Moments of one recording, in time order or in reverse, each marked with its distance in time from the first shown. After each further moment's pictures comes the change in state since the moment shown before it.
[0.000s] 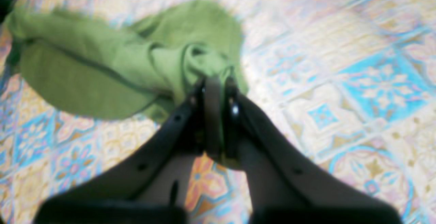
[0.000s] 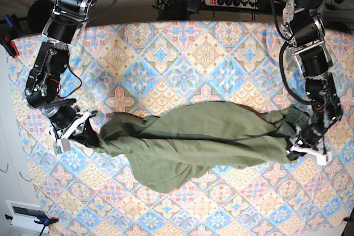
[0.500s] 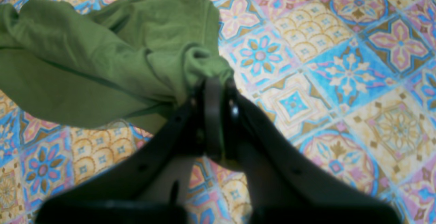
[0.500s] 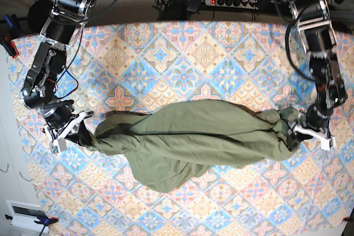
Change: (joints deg) left arm 14.0 -4.6 2.8 17.0 -5.1 2.6 1.7; right arm 0.0 0.4 0.7 0.3 -3.8 -0.4 0.0
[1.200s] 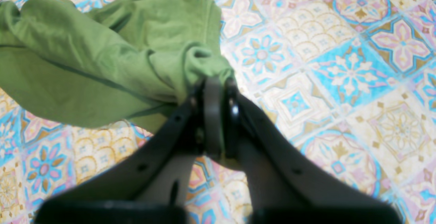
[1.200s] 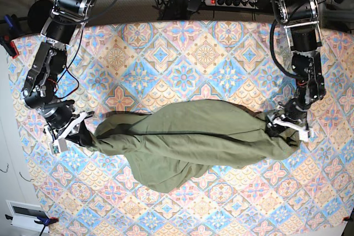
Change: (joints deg) left arm -2.2 5.8 4.5 -12.1 -0.6 0.6 -4.9; right arm -0.1 0.0 -0.2 0.3 0.2 0.0 0.3
